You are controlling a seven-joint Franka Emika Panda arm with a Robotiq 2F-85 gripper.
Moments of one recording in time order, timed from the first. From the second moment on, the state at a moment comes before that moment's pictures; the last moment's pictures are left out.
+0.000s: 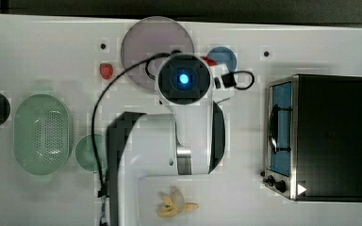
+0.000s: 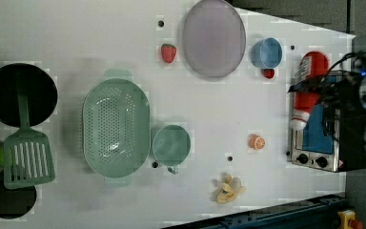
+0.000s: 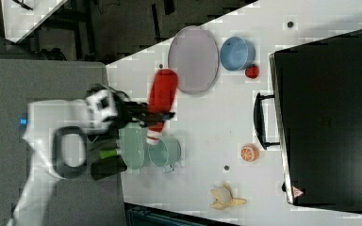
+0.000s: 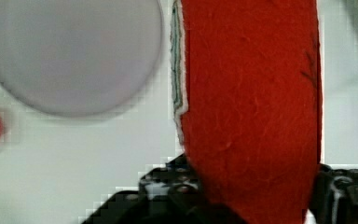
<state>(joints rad) -0.07 0.05 0.08 -2.12 -0.07 0.58 -0.25</state>
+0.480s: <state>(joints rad) -0.10 0.15 0.05 -2.38 -0.02 0.91 -0.24</state>
